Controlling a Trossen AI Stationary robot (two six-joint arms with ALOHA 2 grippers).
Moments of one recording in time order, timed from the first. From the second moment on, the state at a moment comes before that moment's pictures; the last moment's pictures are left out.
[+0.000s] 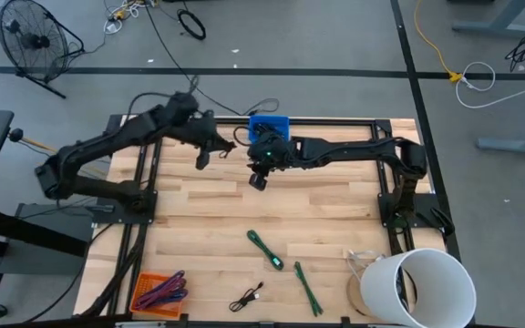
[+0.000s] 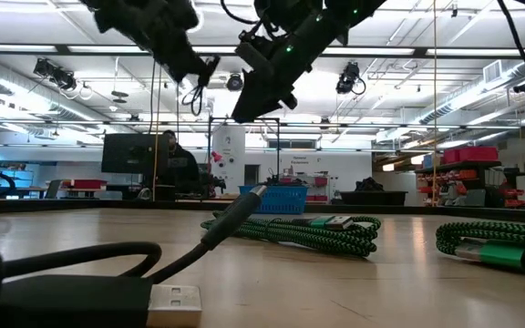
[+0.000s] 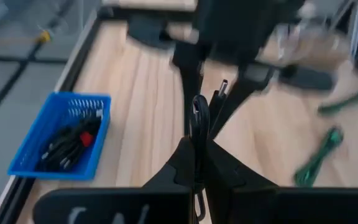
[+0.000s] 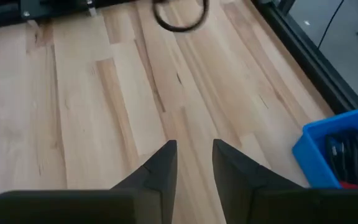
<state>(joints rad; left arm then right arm) 0.59 1.19 1.02 -0.45 0.48 0.31 -0.16 1.88 1.50 -0.36 0.11 0.09</state>
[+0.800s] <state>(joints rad) 0.41 0.85 0.82 -0.22 0.41 0.08 -0.09 1.88 1.50 0.15 -0.03 0.05</state>
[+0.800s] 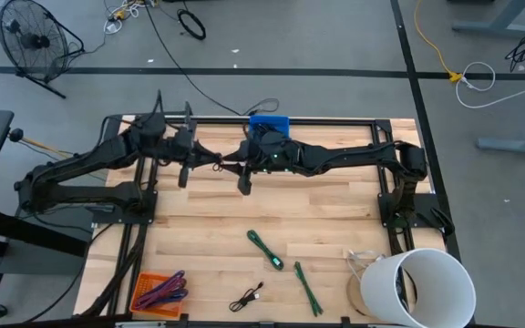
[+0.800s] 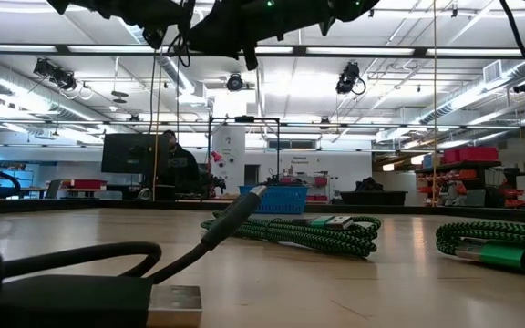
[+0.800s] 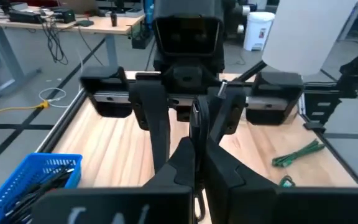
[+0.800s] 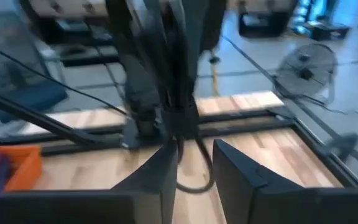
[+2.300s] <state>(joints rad) 0.32 0.85 0.82 -0.22 0.29 0.07 -0.12 1.80 1.50 0.01 0.01 0.01</state>
